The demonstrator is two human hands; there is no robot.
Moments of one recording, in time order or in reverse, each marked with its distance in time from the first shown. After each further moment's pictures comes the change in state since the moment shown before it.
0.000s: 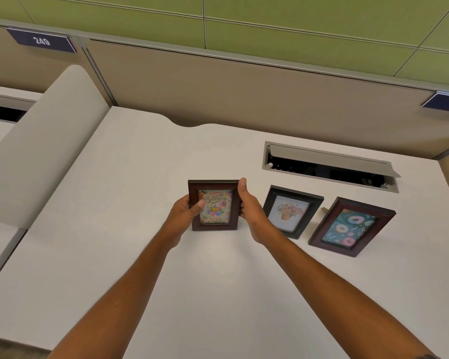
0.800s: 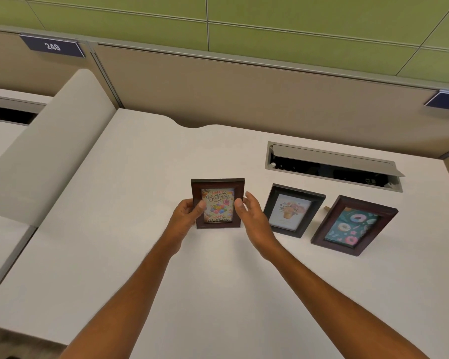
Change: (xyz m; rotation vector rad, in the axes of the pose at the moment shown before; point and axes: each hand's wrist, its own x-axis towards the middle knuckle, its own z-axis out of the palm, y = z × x) left_hand -0.018 -0.016 -0.004 -0.042 0.095 -0.077; right_hand -0.040 0.025 -0.001 -0.142 0.062 -0.153
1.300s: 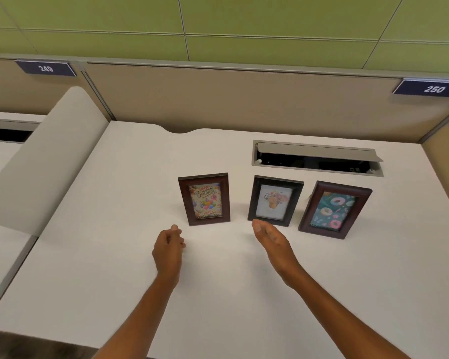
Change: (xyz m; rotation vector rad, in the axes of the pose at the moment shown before) left_hand -0.083 -0.044 0.020 0.066 0.527 -0.016; right_hand -0.083 0.061 -0.061 -0.033 0.067 0.034
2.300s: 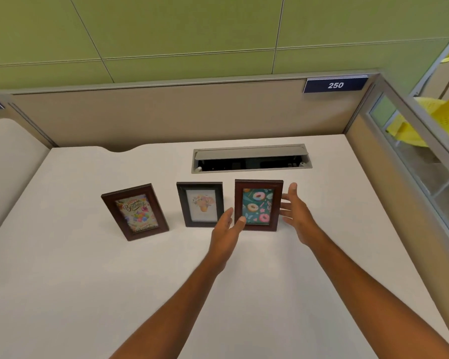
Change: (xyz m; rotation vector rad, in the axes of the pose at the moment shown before) left_hand -0.183 0.048 0.252 0.136 -0.677 0.091; right_hand 0.026 0.024 -0.254 0.272 0.271 0.172
